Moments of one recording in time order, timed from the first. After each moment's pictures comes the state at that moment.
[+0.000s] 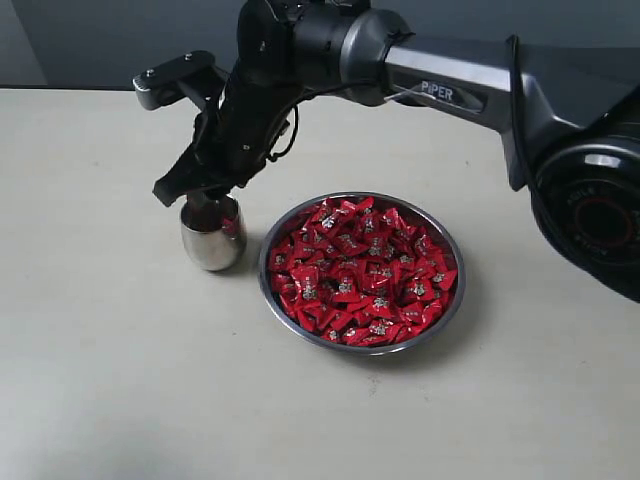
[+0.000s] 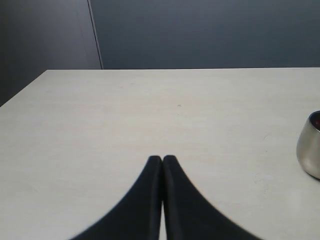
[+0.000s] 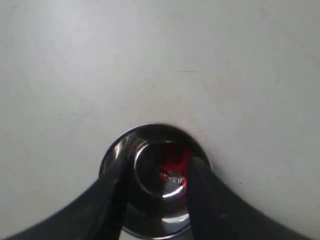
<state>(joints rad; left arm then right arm) 0.22 0.00 0.00 0.04 0.29 -0.02 0.87 2.28 -1.97 0.29 0.88 -0.34</state>
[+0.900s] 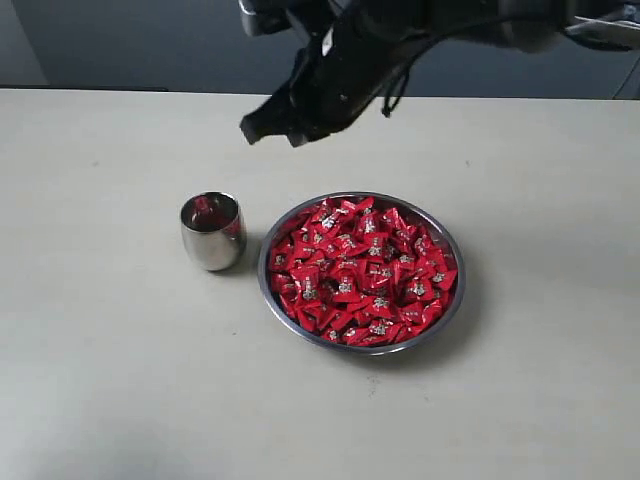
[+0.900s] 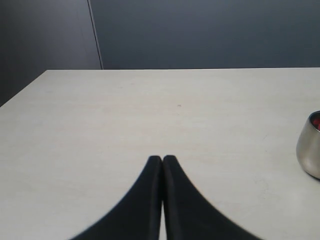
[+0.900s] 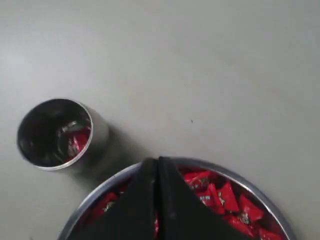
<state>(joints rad) 0.22 0.00 0.00 0.04 0.29 -0.02 0.76 1.95 -1.59 0.14 0.69 -0.14</state>
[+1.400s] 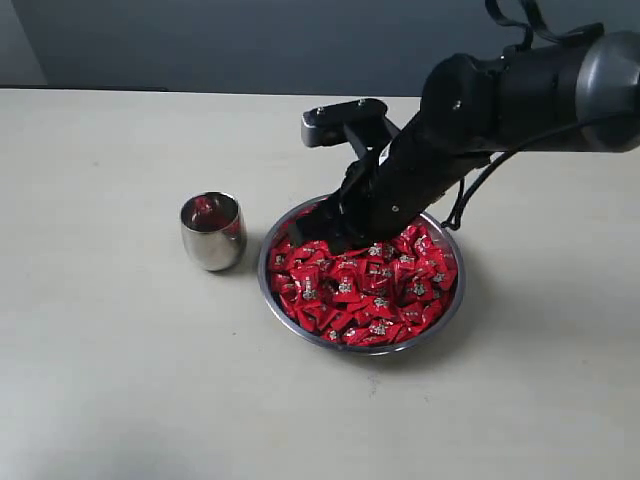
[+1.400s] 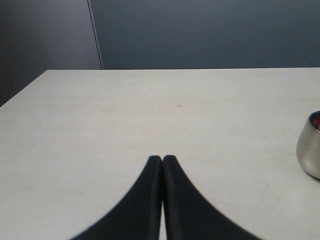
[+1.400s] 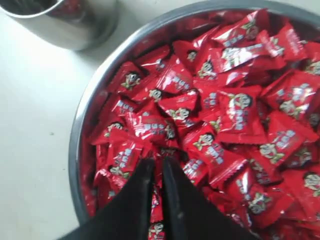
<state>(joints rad) 0.22 0.00 0.00 0.04 0.29 -0.02 0.74 1.82 -1.14 0.38 0.57 -0.23</state>
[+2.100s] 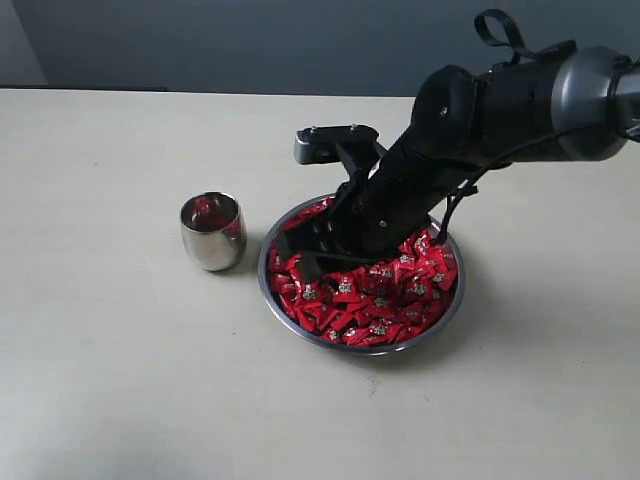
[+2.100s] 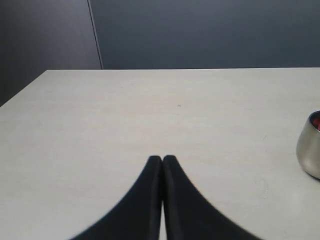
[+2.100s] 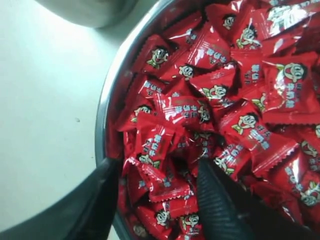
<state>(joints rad) 0.22 0.00 0.00 0.04 0.29 -0.02 0.74 1.86 -1.14 0.53 0.62 -0.28</state>
